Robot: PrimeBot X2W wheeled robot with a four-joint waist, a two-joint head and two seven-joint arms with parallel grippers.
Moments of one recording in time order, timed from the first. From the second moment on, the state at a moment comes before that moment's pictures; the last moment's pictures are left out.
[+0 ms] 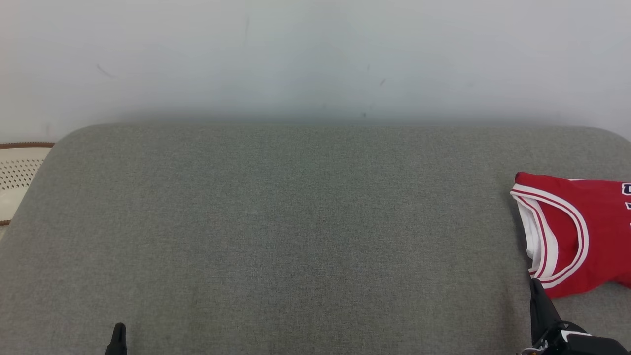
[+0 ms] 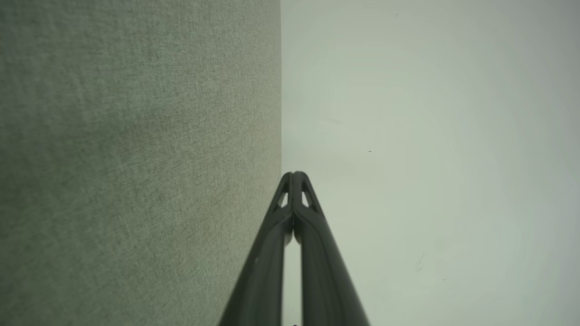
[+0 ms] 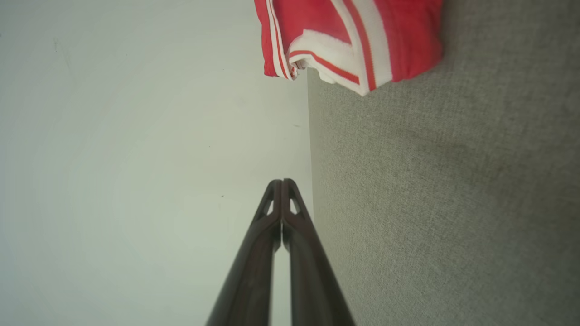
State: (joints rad) left arm -0.02 0.05 0.15 0.16 -1.62 -0.13 0.14; right arm -0.05 -0.07 -0.04 0.17 1.64 0.13 0.07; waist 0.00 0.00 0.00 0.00
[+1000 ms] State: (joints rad) left arm -0.02 0.05 0.15 0.16 -1.62 -0.13 0.14; right arm -0.05 -0.07 -0.05 0.17 1.64 0.13 0.07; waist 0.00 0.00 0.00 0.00
